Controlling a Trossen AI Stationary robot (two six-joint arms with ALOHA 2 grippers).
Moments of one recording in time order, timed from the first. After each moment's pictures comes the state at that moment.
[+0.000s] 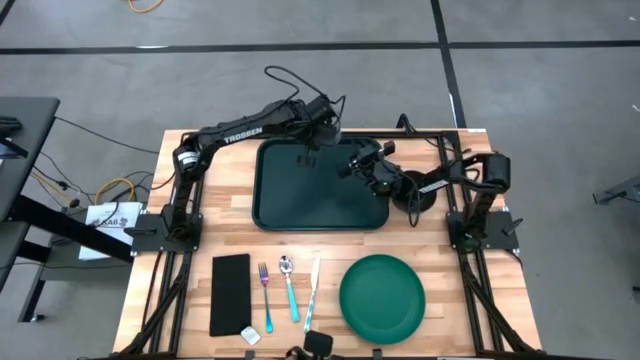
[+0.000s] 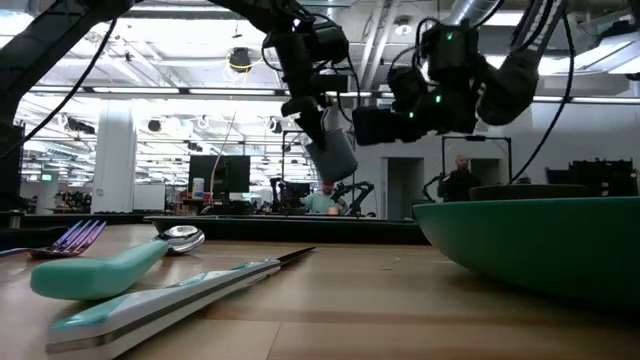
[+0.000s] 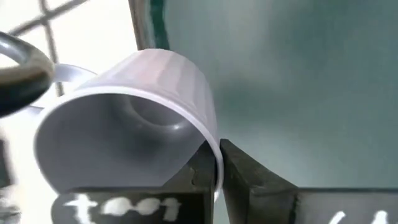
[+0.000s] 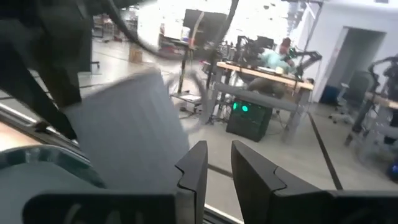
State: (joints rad) left arm 0.48 2.06 1.97 -0.98 -0.10 0.74; right arm -0.23 1.78 0.67 1.14 0.89 -0.25
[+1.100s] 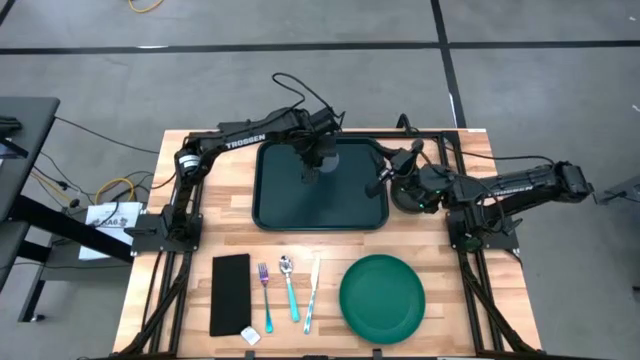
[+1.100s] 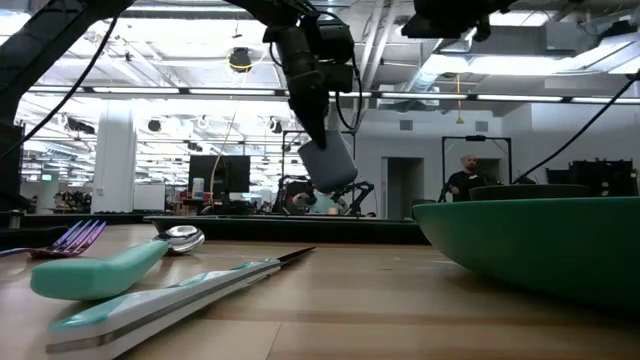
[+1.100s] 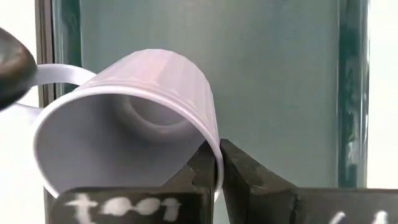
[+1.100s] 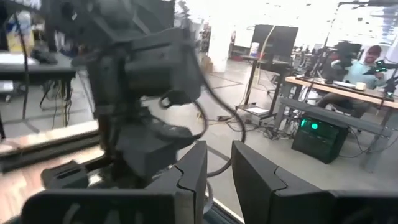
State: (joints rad) left arm 0.42 2.06 1.97 -1.10 0.09 0.40; right arm 0.06 1.11 0.76 0.32 0.86 -0.15
